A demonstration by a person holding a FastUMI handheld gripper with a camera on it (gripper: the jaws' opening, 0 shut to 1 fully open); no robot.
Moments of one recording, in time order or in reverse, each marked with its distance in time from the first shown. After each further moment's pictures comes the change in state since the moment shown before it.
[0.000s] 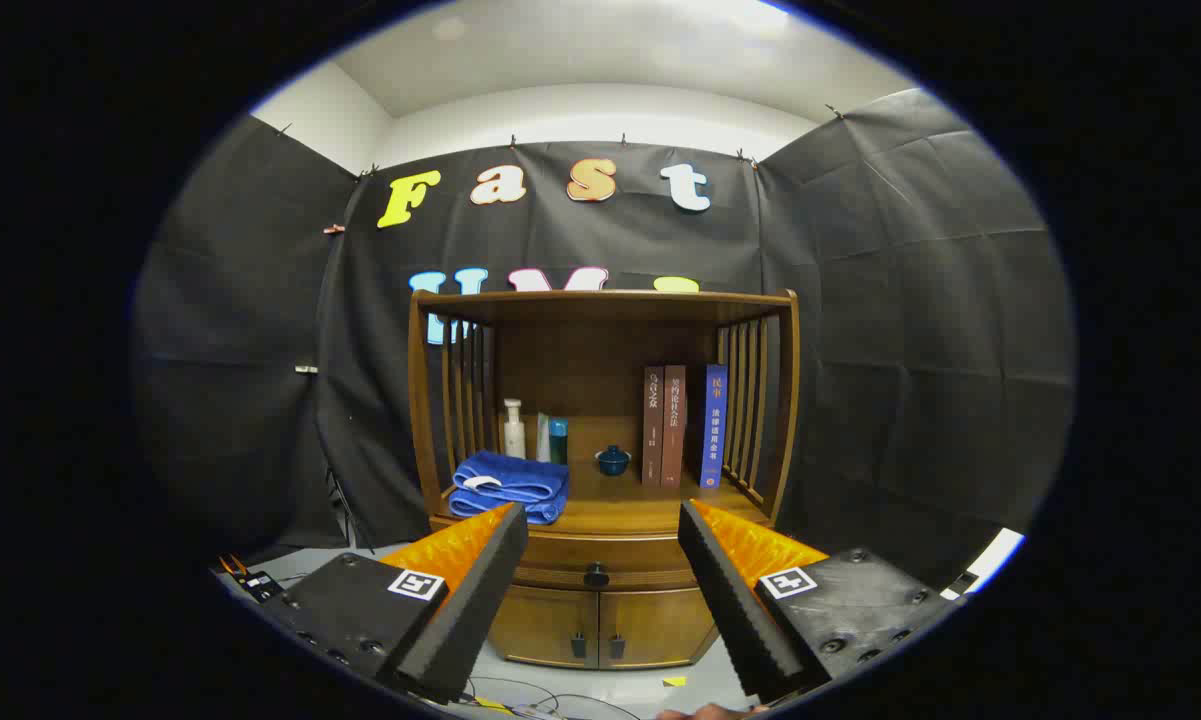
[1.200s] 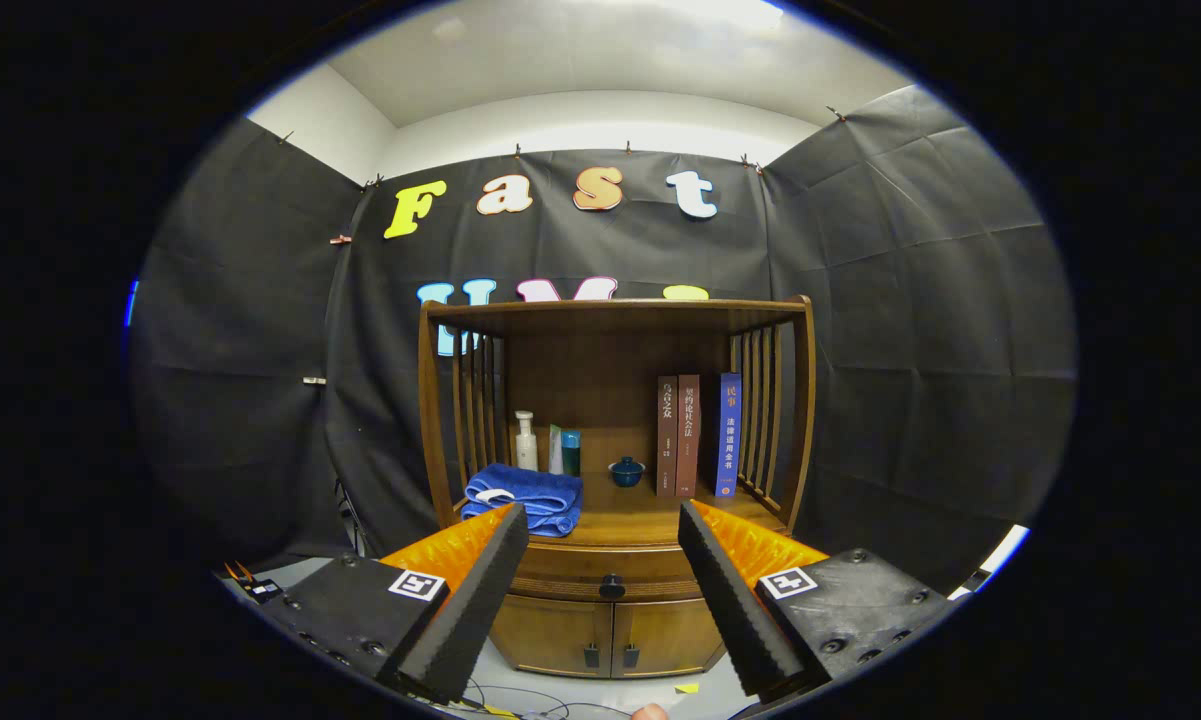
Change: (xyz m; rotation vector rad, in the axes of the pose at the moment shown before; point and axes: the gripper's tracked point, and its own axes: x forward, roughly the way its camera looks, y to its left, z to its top) arm 0.018 0.012 -0.008 0.012 -0.034 0.031
